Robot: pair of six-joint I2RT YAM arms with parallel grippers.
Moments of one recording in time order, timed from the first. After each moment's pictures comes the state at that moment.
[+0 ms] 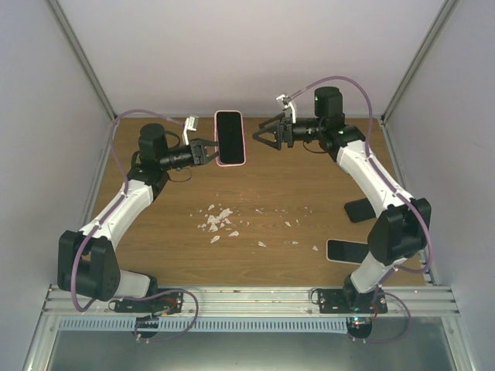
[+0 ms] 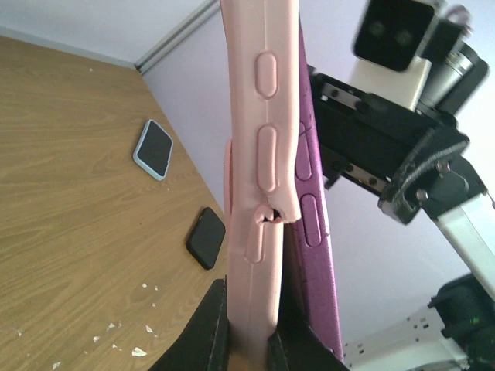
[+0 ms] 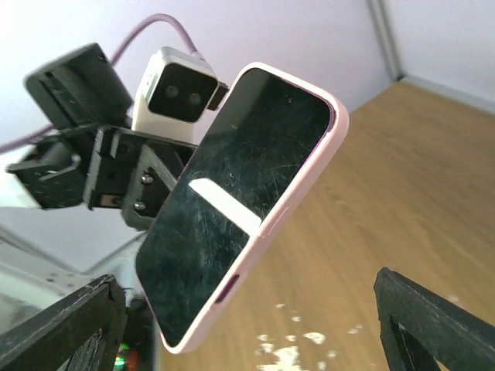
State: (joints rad) left arm -0.20 1.37 1.01 0.19 0.98 -0.78; right arm 0.32 1.69 1.57 -0.28 -1.12 0.20
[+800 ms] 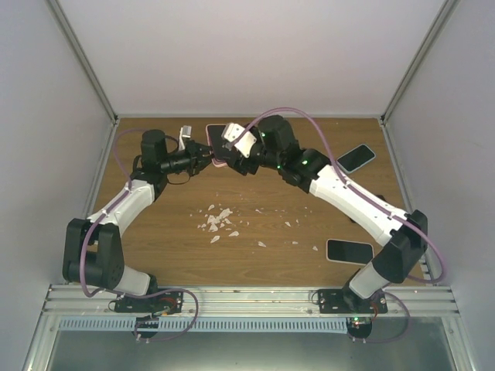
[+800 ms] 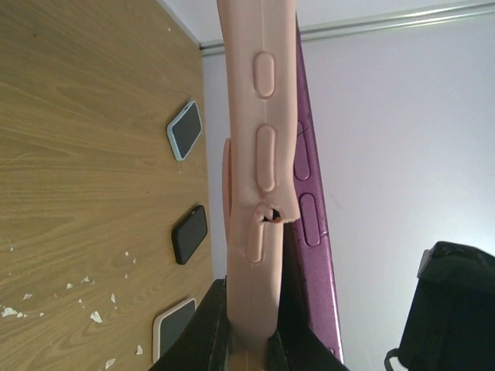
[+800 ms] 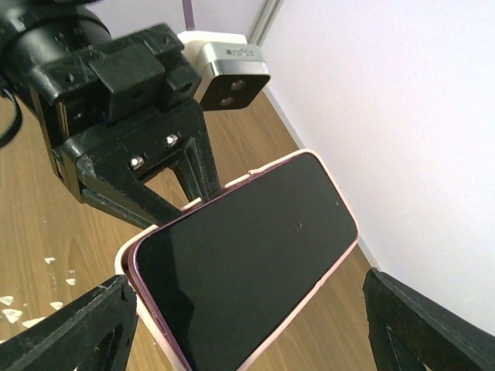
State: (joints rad) left arm -0.15 1.44 0.94 0.21 0.92 -1.16; right arm 0.76 1.57 1.53 -0.38 -0.12 -0.49
